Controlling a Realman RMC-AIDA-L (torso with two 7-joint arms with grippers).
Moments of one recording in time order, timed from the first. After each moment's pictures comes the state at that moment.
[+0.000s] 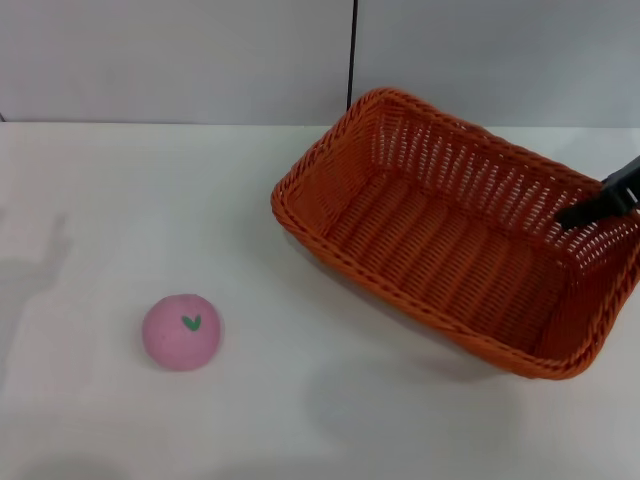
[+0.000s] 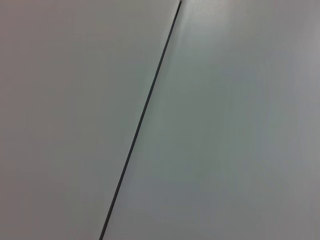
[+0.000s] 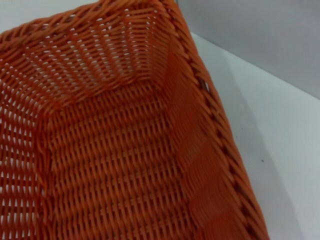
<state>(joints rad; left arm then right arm) -0.11 -2.07 -1.13 -0.18 -0.54 -1.84 2.64 0.79 1.96 -0.82 -0.88 -2.66 -1.55 2.15</state>
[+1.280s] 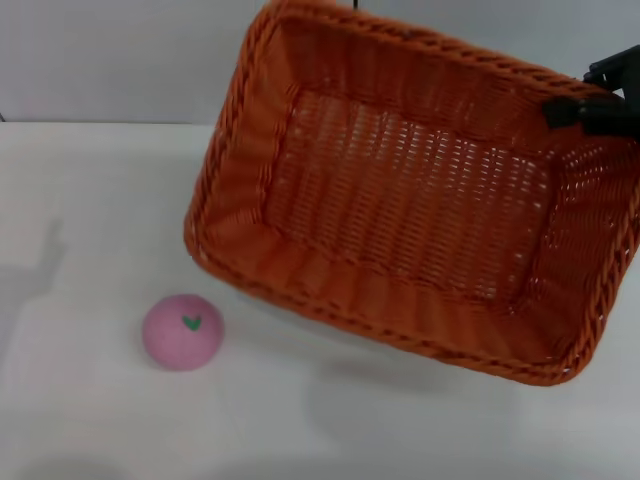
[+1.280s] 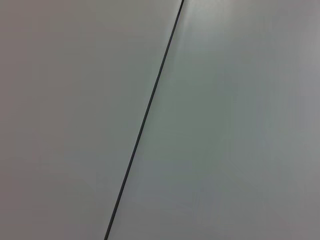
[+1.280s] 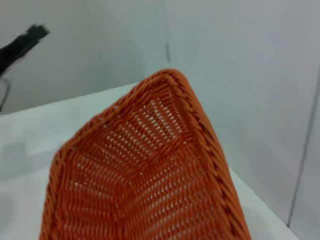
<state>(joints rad) -0.10 -2.07 -1.13 -0.17 -0.54 -1.84 2.64 0.61 1.96 -0.78 -1.28 -2.09 -1.81 1.89</state>
